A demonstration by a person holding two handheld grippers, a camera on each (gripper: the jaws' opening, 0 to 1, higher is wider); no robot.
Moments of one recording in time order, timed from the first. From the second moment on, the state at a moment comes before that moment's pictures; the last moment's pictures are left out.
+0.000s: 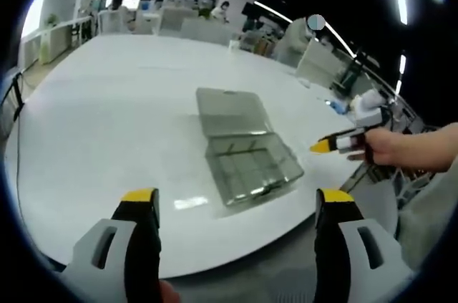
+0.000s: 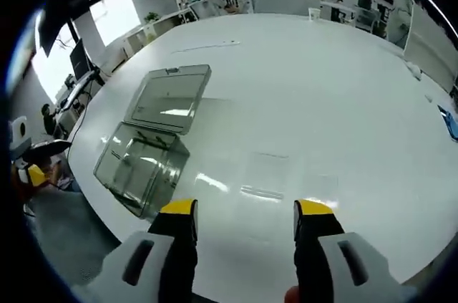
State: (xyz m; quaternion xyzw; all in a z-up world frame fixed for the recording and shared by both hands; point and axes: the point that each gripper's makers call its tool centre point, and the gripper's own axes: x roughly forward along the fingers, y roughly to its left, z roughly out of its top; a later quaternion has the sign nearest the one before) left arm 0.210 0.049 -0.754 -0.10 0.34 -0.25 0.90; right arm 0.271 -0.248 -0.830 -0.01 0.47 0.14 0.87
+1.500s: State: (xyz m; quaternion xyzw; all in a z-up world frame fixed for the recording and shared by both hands) left arm 0.213 0.049 -0.757 -0.11 0.34 -0.25 0.90; right arm 0.300 -0.262 -0.877 -0.06 0.54 0.11 0.84
